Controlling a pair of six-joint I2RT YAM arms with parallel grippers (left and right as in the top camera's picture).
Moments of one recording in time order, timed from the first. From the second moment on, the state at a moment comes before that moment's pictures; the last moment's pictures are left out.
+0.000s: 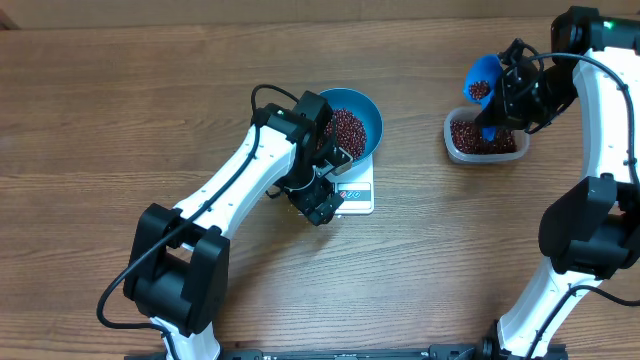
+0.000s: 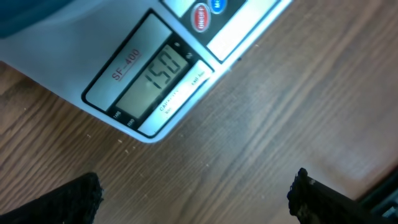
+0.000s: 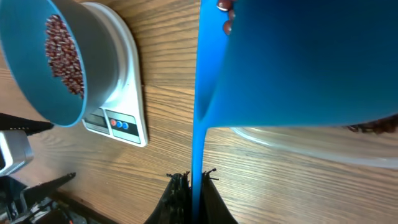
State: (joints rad) left arm -0.49 1.90 1.46 -1.15 0.20 0.31; right arm -0.19 2.08 2.06 -1.57 -0.46 -0.20
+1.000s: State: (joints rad) left arm -0.49 1.66 1.15 -0.79 0.17 0.26; right arm -0.19 2.08 2.06 -1.54 -0.43 -0.19
